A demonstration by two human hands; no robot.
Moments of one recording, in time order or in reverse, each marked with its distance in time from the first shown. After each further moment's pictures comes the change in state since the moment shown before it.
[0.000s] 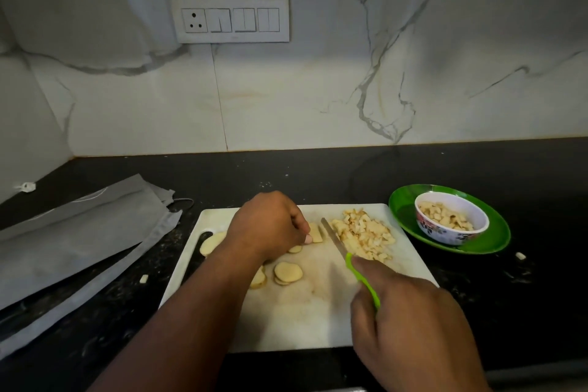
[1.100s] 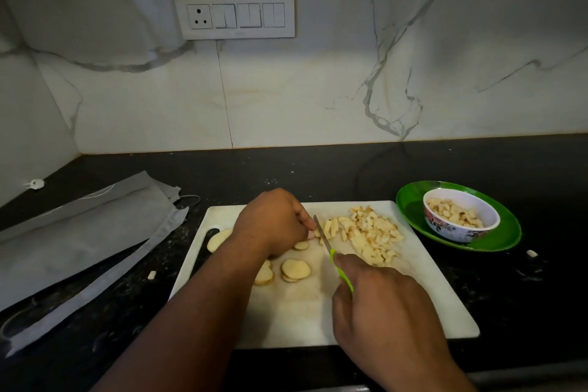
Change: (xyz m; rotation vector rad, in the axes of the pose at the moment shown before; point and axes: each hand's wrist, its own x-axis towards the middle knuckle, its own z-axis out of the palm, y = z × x) left_hand 0.005 -0.006 -0.001 -0.045 -0.035 0.005; right_hand 0.014 -0.009 0.023 0.003 -0.117 -0.124
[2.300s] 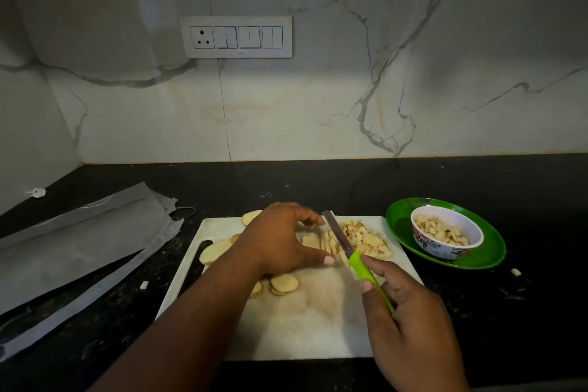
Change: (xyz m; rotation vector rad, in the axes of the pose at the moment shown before) left_hand -0.008 0.012 0.009 -0.008 0.007 0.190; right_hand -0.012 0.041 0.006 0.528 0.257 0.182
